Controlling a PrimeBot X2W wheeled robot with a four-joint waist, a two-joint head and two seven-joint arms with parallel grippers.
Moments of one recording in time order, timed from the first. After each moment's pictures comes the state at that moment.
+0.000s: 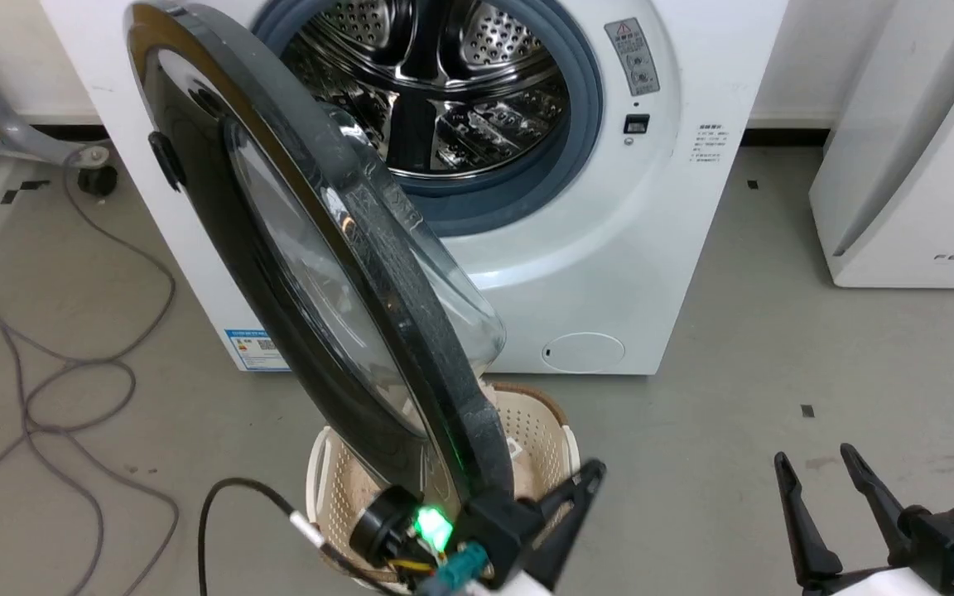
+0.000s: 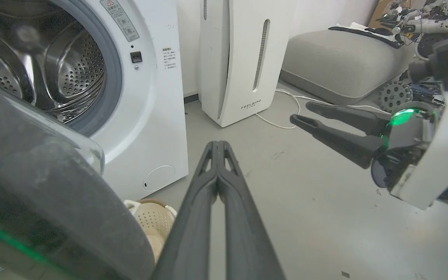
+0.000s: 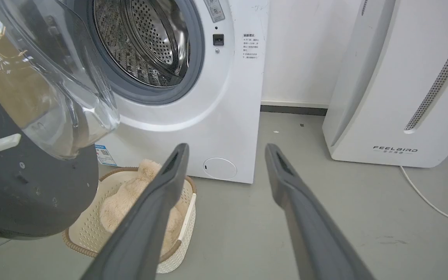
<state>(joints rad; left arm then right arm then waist) -0.06 0.09 -0.62 -0.20 -0.16 -0.04 0.20 0.13 -0.05 -0.07 -0.07 0.08 0.13 -0.05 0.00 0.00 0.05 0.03</state>
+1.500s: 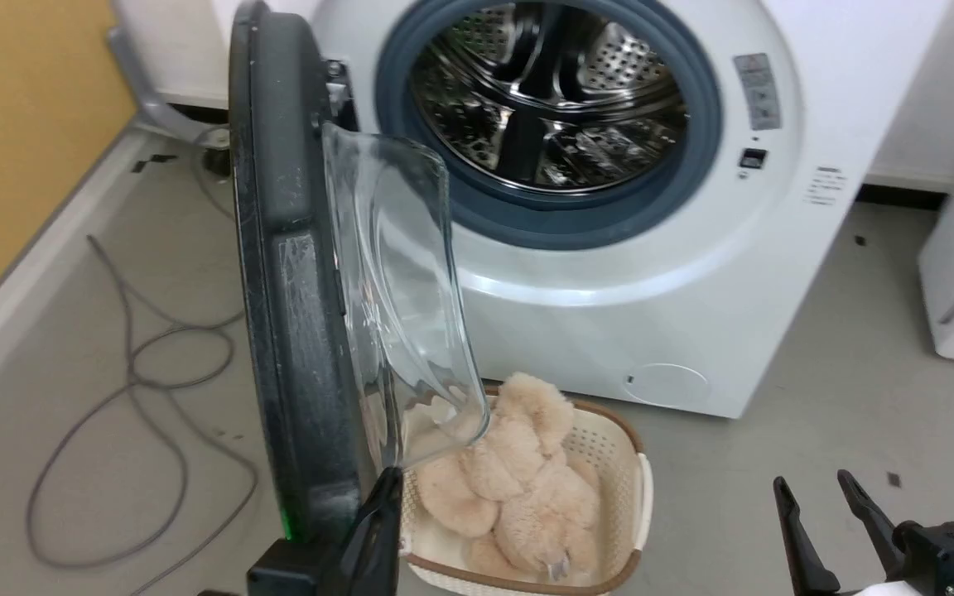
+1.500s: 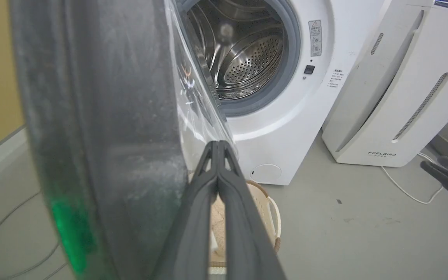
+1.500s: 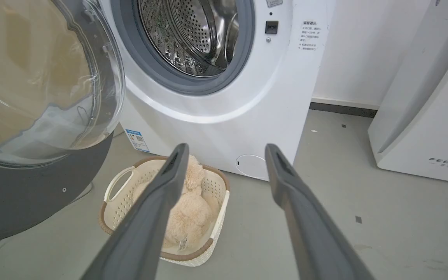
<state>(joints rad) 0.18 0.18 -0.43 -0.39 -0.20 0.30 0.13 0.16 -0.05 -0.07 -0.03 0.10 0.13 -0.02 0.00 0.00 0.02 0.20</state>
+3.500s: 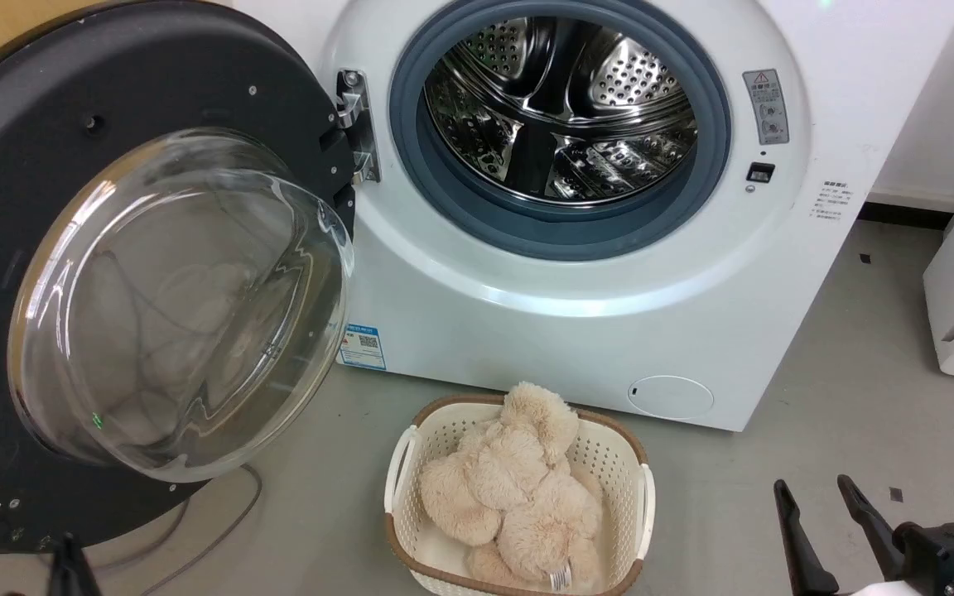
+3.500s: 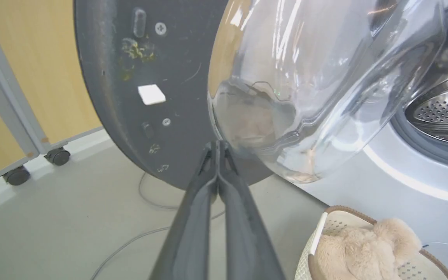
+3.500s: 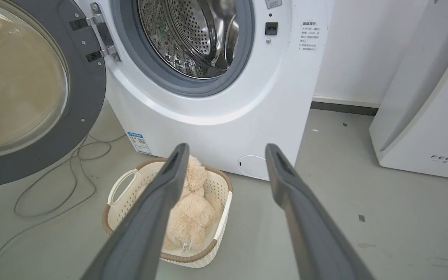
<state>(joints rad) 0.13 0.20 0.14 0.19 -0.43 0.23 -0.26 0.16 -0.05 -0.06 -0.02 0.12 0.13 -0.01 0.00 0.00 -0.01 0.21</state>
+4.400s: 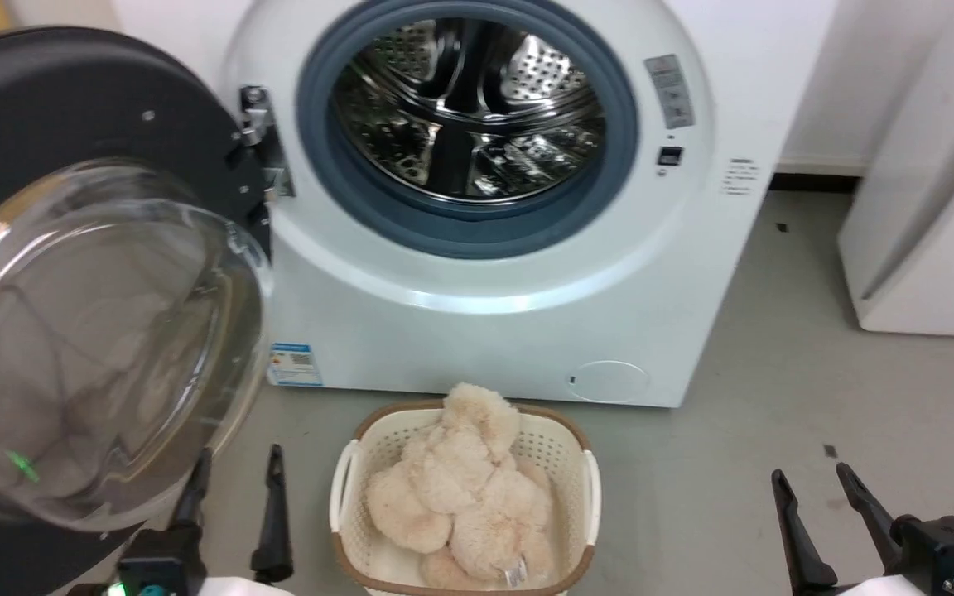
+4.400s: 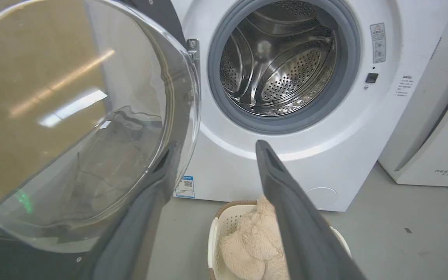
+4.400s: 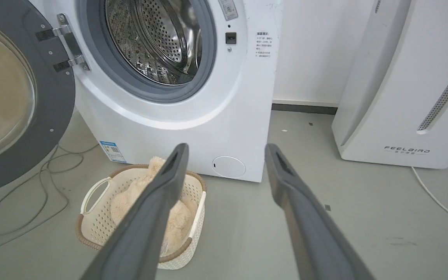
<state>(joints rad) 0.13 0.18 -0.12 -0.07 -0.22 0.16 -0.15 0.15 -0.05 -0.05 -0.05 0.10 0.13 -0.01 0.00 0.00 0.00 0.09</state>
